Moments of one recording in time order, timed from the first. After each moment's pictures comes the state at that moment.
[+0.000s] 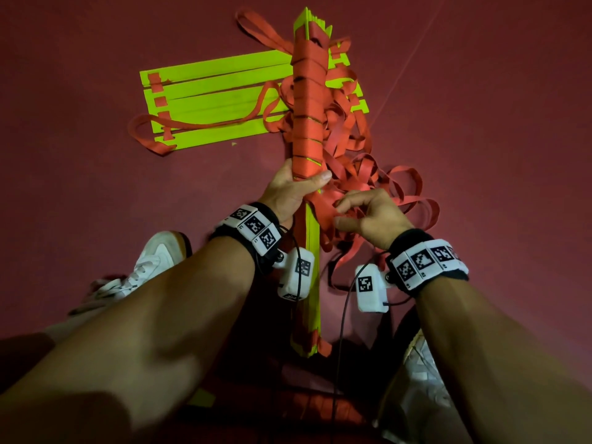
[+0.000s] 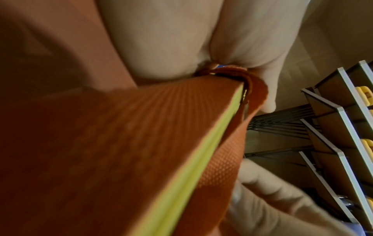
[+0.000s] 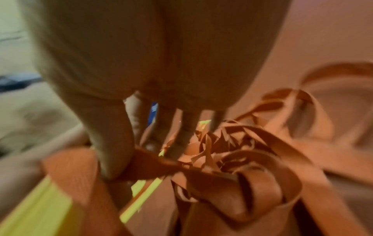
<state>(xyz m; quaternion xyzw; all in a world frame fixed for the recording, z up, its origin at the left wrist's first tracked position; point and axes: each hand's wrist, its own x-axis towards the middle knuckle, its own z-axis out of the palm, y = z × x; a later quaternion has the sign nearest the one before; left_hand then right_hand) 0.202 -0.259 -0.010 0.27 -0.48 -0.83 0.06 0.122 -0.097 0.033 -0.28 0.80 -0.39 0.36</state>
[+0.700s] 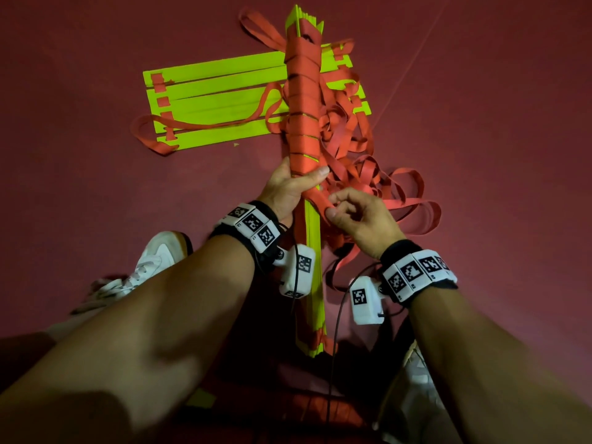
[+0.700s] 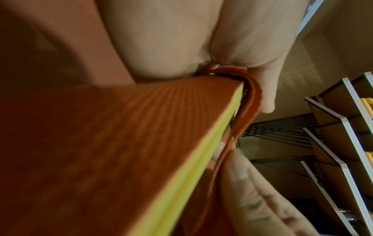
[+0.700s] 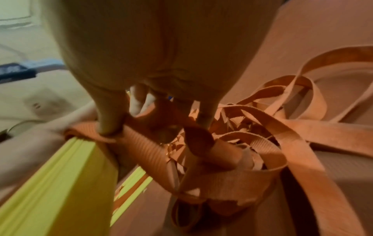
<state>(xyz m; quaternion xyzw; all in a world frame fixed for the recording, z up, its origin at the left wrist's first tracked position) 0.201 -0.264 -0.008 0.28 -0.45 -0.84 0.08 0.142 -0.102 0.027 -0.28 0.79 -0.44 0.33</state>
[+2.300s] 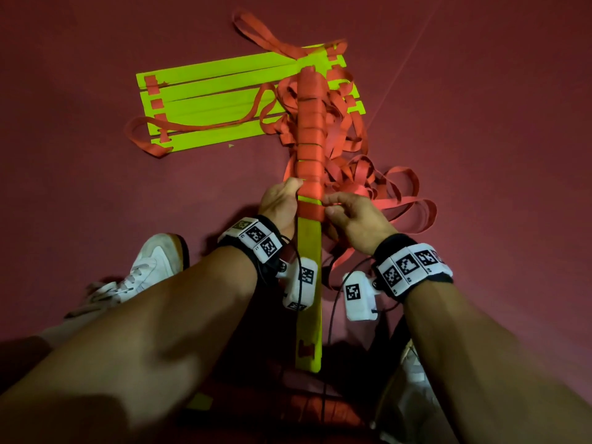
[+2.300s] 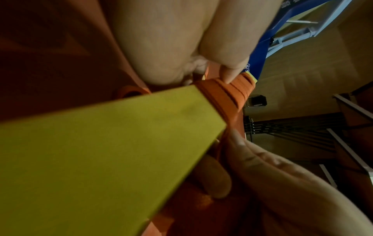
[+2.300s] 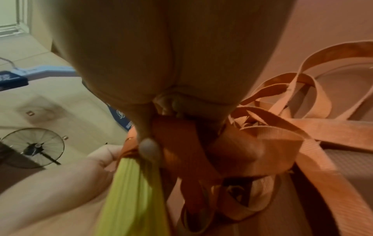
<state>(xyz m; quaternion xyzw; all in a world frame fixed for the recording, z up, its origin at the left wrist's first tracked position) 0.205 -0.249 -0.015 0.45 -0.47 -0.76 0.05 0.138 -0.105 0.023 -0.24 0.81 -0.38 0.38</state>
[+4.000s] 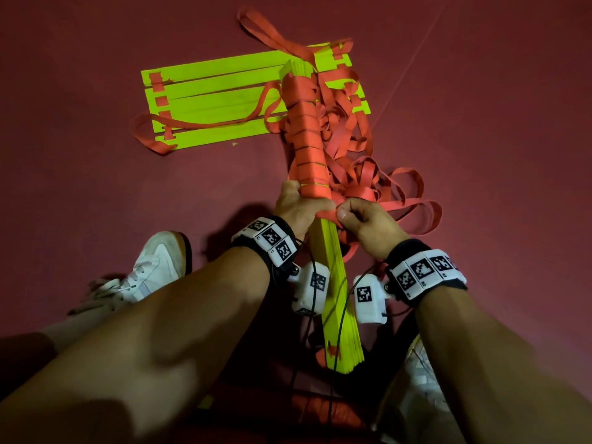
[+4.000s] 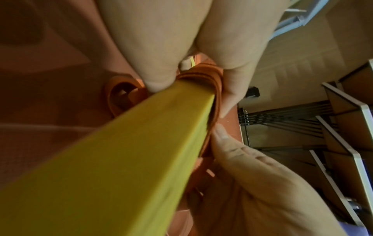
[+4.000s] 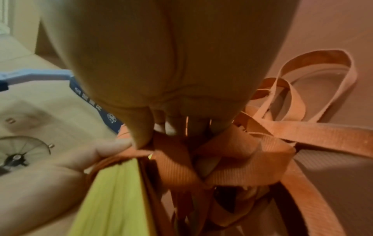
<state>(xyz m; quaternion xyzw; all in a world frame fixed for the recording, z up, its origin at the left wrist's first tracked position) 0.199 -0.238 -0.045 0.42 -0.50 -0.76 0.01 0.133 -0.092 0.020 -0.23 0.83 -0.35 0.38</state>
